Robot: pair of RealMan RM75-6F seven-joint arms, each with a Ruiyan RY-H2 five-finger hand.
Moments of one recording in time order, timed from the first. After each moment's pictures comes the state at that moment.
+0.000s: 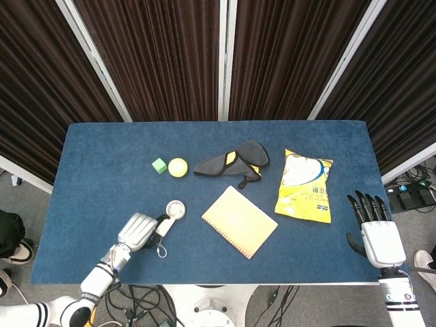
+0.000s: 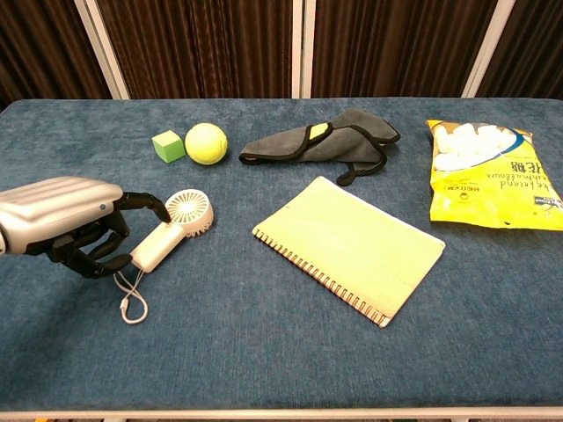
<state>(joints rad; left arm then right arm) -0.51 -1.55 -0.02 -1.57 1.29 0.99 0.38 0.14 -1.16 0.05 -1.70 -1.47 1.40 -0.26</state>
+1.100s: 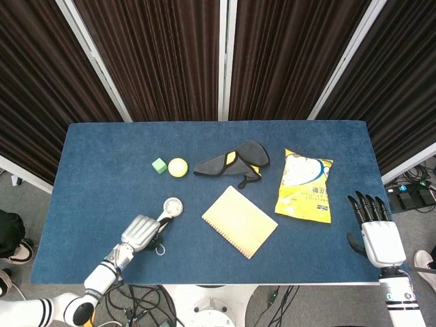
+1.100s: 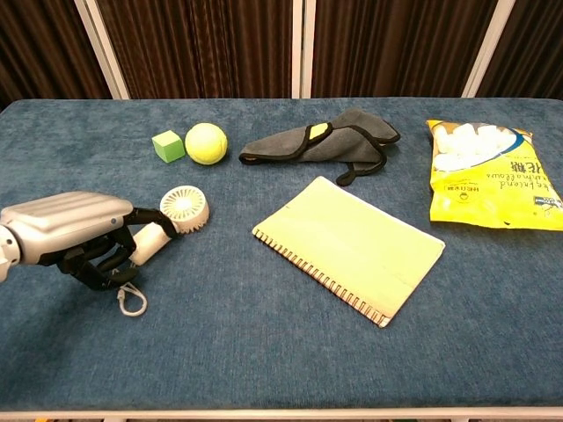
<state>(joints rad) -0.55 -1.56 -0.01 -1.55 1.22 0.92 0.38 0.14 -1.17 0.05 -1.68 -1.46 1.39 -0.25</state>
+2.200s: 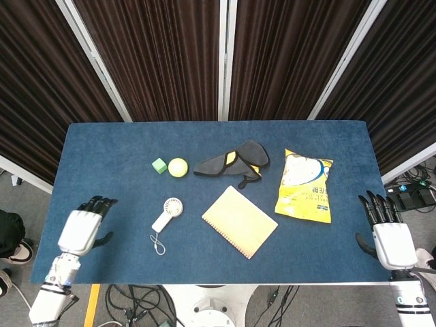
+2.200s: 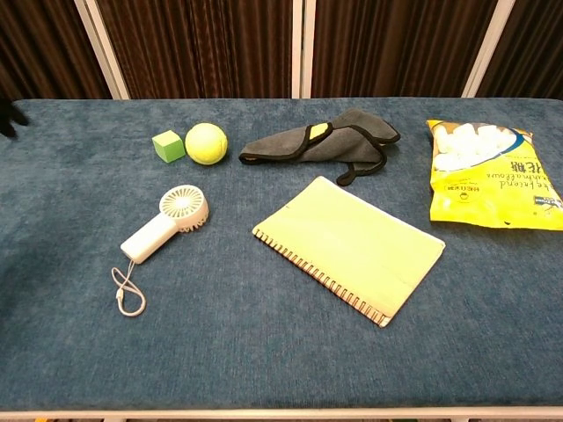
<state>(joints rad) -0.30 -1.29 0.05 -1.75 1.41 1.43 0.40 0.11 -1.17 0.04 -1.58 -1.51 1.46 -0.12</state>
